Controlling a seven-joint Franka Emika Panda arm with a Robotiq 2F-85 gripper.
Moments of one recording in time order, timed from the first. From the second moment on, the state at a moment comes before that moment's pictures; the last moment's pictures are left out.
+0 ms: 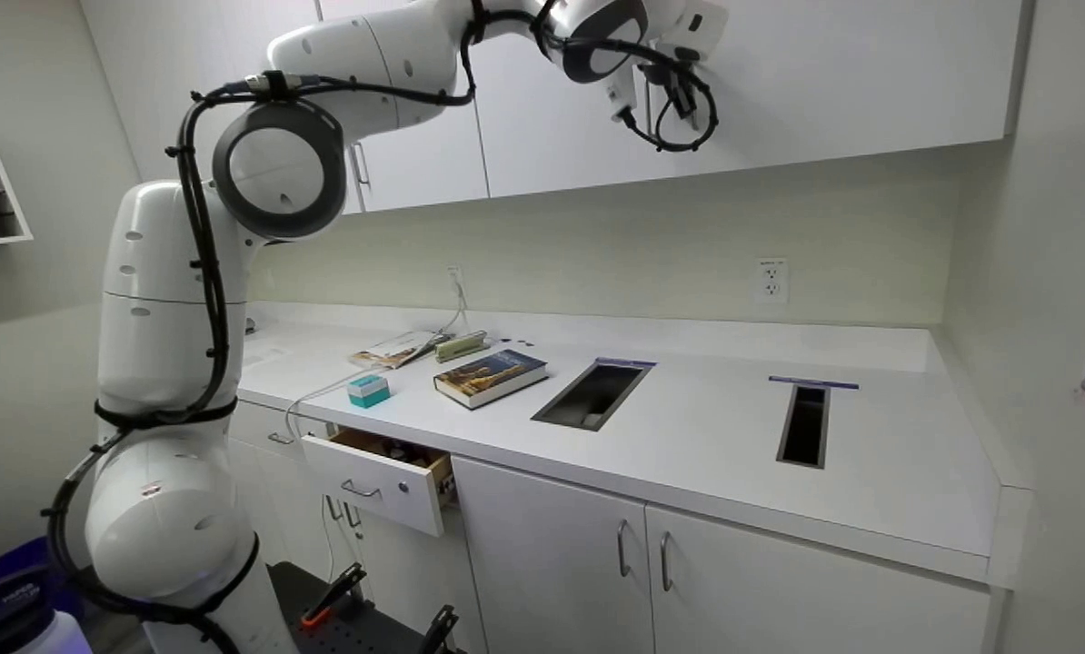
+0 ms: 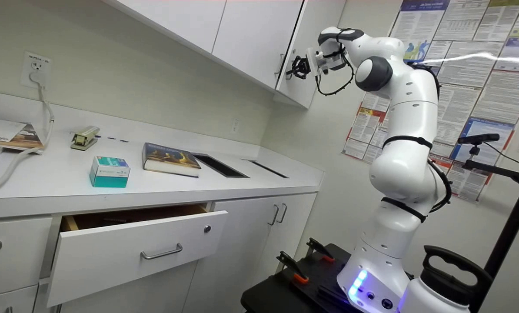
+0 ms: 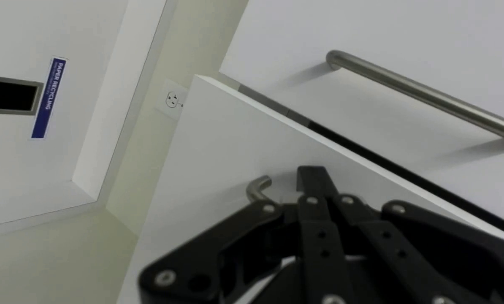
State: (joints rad) arm -0.36 0.32 -0.28 -1.10 0.80 2.24 0.30
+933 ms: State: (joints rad) arm -0.37 -0.10 -0.41 -1.37 0.26 1.97 0.40
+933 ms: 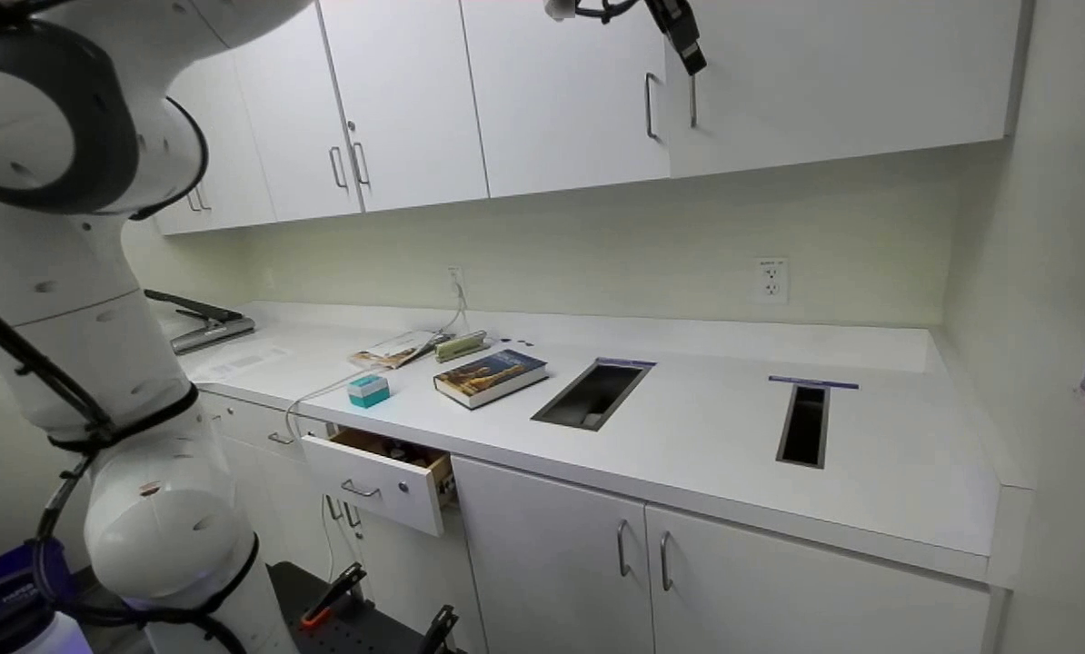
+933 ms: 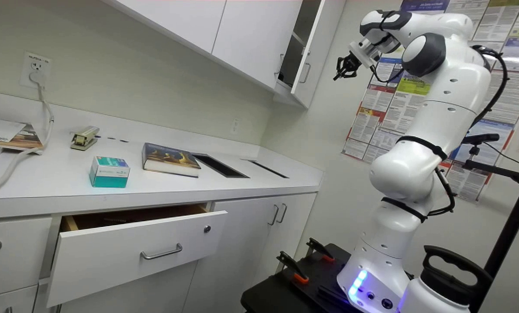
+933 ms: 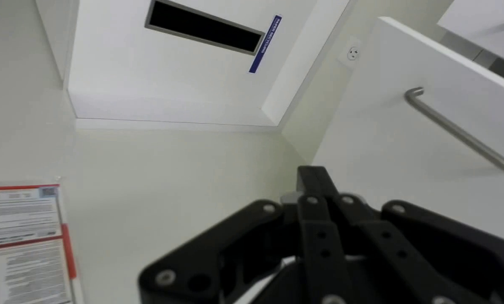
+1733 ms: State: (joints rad) arm -0.40 -0.18 -0.42 -1.42 0.17 1.64 0.40
